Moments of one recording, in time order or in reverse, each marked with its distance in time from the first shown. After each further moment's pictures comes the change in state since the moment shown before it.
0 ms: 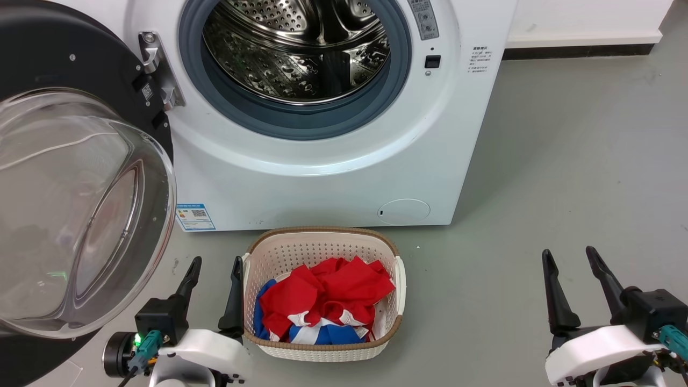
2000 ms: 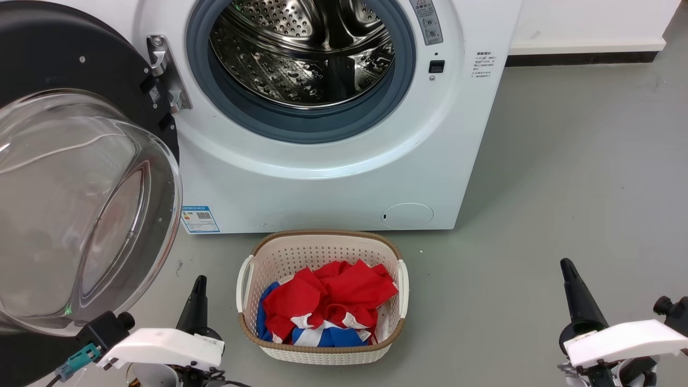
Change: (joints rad) left arm 0.013 -0.052 0.120 0.029 -0.687 -0.064 0.174; right arm -0.044 -0.012 -0.002 0.145 0.783 0.000 0.079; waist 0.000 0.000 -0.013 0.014
